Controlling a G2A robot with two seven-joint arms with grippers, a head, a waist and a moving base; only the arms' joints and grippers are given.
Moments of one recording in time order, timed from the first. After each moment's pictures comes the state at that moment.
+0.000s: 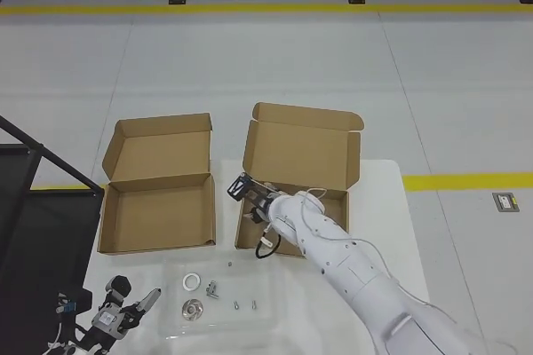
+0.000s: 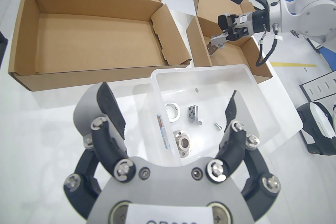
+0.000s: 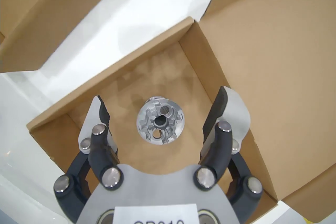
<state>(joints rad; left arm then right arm) 1.82 -1.13 -1.83 -1.79 0.82 -0.54 0.00 -0.34 -1.68 0.70 -0.68 -1.31 -0.21 0.55</state>
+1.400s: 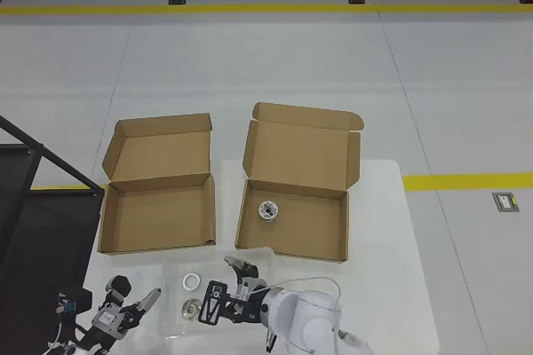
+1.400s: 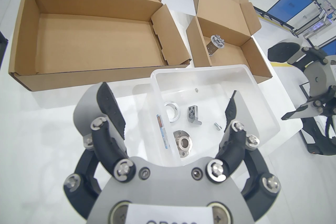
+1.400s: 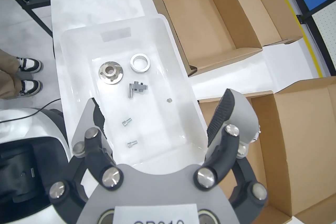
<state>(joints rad) 1.82 -1.13 -1.83 -1.79 0.82 -0.54 0.00 -1.08 -1.47 0.82 -1.75 -1.69 -0.50 0.60</state>
